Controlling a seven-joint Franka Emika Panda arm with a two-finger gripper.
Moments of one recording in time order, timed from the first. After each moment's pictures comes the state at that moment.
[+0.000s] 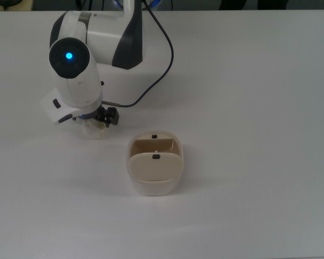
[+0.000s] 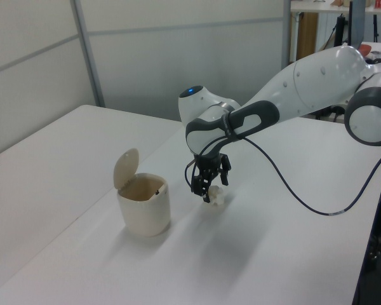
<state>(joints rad) -0.07 0.49 -0.06 -1.63 -0.07 2.02 0.10</state>
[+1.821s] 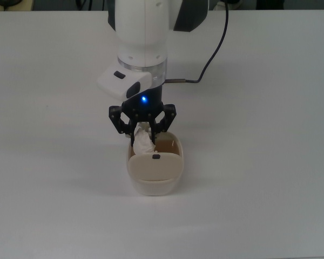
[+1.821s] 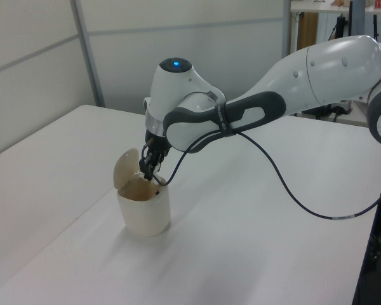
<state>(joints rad) 0.09 0.38 -0.02 -1.58 -0.07 2.34 0.04</state>
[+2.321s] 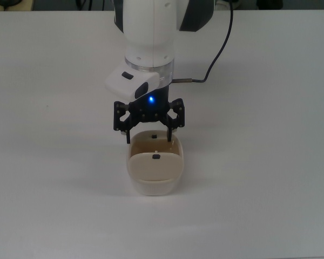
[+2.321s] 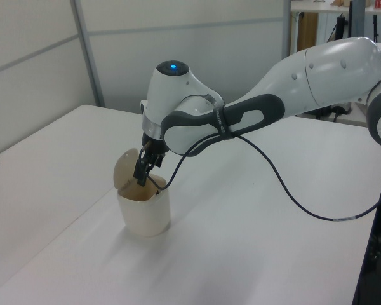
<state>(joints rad) 0.11 0.38 -0.02 -1.58 -0.07 2.34 0.04</state>
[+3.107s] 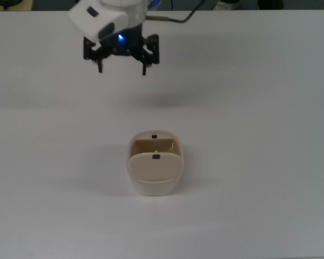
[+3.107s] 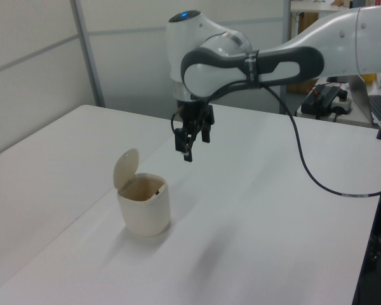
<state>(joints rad) 0.06 0.17 -0.04 -1.56 -0.07 1.77 0.06</state>
